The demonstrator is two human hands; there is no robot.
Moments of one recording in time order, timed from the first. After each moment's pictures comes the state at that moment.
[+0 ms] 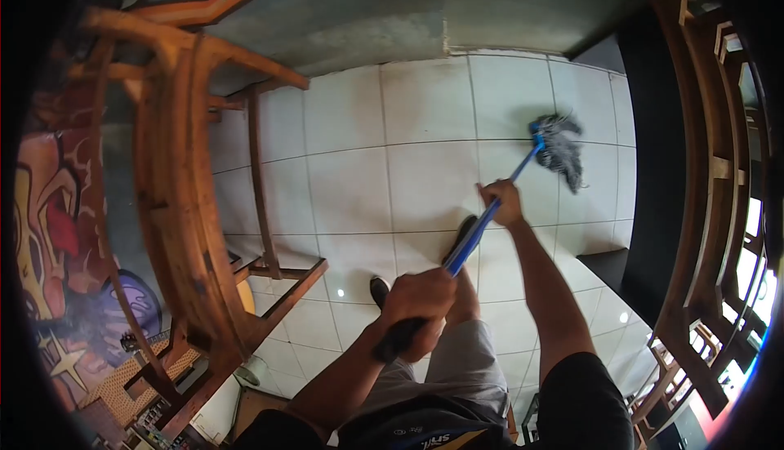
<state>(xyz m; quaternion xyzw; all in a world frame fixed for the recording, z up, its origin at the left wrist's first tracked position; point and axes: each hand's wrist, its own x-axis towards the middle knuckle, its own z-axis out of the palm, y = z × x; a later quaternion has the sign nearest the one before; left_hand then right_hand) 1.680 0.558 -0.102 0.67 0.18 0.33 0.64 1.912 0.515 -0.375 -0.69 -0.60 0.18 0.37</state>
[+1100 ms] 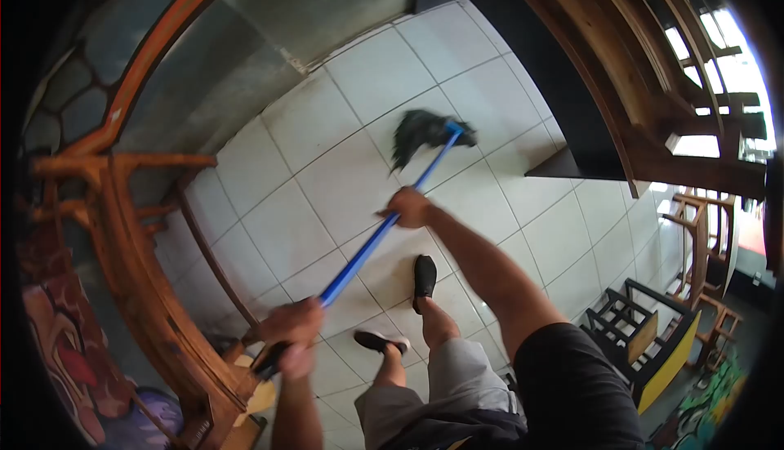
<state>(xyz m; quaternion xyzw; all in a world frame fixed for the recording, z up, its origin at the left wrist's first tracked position) 1.608 0.436 -0.114 0.55 0.21 0.33 0.74 1.887 0.364 -0.367 -0.64 -0.67 0.34 0.15</state>
